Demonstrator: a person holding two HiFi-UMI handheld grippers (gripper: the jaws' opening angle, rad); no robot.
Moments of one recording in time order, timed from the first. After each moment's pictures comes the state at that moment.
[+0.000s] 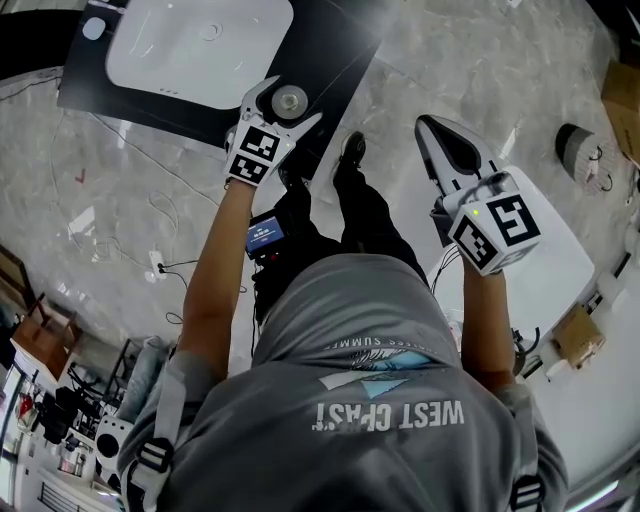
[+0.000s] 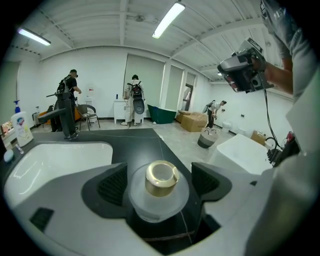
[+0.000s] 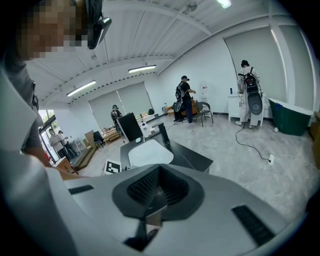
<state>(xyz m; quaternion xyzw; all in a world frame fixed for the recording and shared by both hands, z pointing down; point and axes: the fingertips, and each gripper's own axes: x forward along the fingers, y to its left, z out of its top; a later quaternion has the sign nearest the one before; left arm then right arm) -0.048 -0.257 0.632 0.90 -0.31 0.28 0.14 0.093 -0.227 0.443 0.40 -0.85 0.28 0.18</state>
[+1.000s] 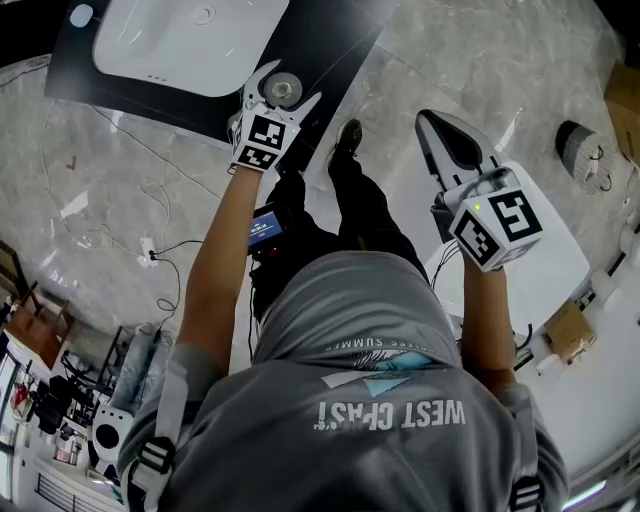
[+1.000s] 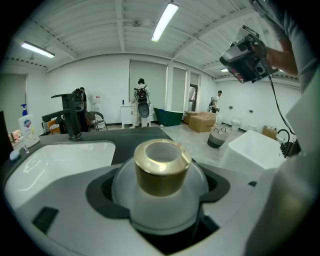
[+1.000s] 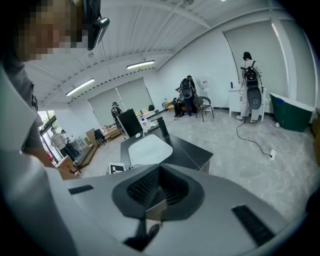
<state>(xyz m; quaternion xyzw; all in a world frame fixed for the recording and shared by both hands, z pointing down) -0.050 -0.272 0.661 0.88 -0.36 0.28 0.10 0.091 -0.229 0.463 0.39 -0.85 0.30 0.20</state>
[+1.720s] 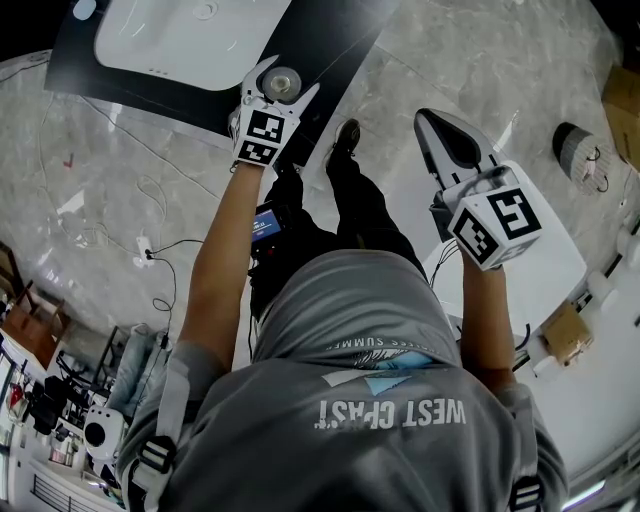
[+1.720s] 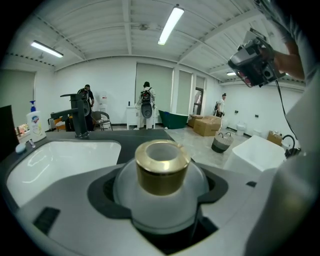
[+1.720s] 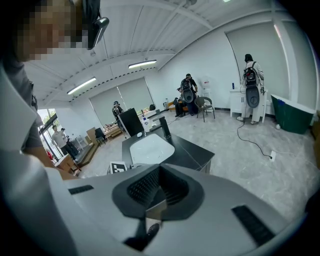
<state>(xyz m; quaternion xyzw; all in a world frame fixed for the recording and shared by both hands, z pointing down) -0.056 -0.279 0.656 0.87 -0.39 0.26 0.12 0.087 -0.226 0.460 0.39 -0.85 0.29 0.20</state>
